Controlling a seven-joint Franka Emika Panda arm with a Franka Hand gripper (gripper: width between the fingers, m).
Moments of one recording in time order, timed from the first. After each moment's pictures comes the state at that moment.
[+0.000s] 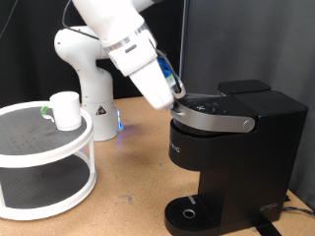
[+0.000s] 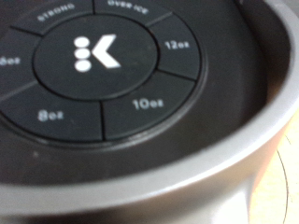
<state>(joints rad) 0.16 -0.15 -0.22 -2.30 0.63 2.18 -1.01</state>
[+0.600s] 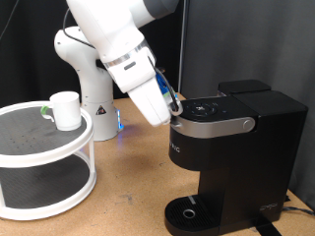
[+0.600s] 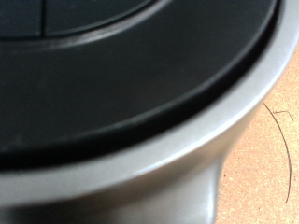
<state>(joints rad) 0.16 -0.10 -0.22 -2.31 0.64 2.23 -1.03</state>
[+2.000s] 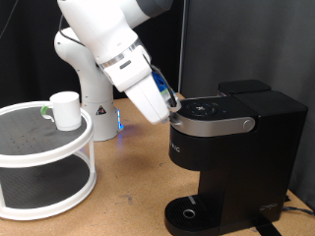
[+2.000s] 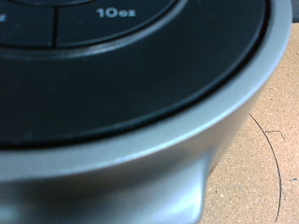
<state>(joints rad) 0.16 -0.11 -0.24 -2.31 0.70 2.22 -1.13</state>
